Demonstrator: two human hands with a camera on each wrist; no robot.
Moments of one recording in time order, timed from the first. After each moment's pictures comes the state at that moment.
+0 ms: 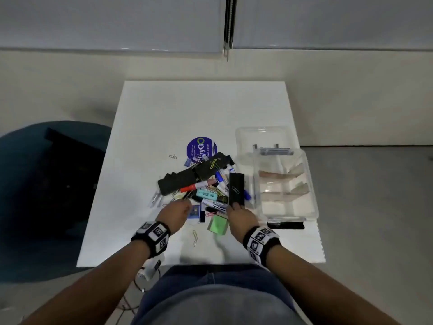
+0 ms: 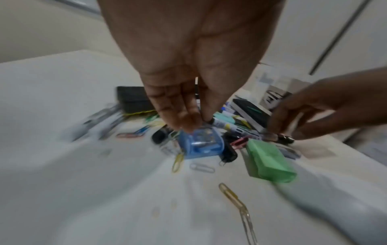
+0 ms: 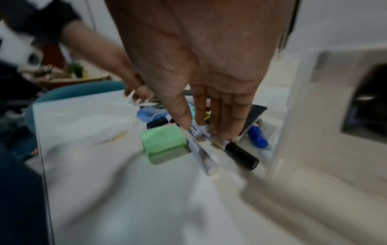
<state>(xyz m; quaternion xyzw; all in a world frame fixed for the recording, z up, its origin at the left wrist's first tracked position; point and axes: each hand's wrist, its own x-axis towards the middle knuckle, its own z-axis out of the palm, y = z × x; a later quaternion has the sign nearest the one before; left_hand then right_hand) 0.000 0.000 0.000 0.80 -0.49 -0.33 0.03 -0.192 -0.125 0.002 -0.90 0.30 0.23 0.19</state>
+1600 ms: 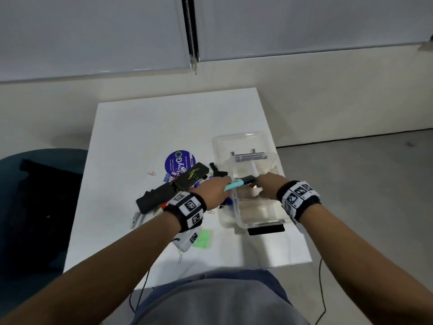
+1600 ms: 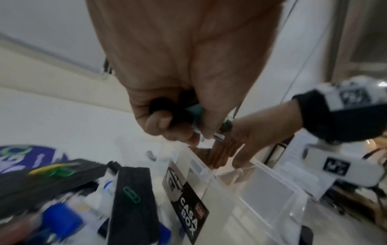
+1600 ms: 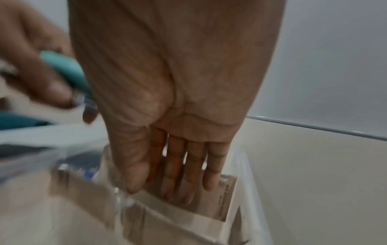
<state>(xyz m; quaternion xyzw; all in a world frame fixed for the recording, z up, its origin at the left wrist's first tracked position) -0.080 -0.170 0.079 0.72 -0.61 -0.33 0.07 -0.246 -0.294 0.092 -0.87 0.34 0.29 0.19</state>
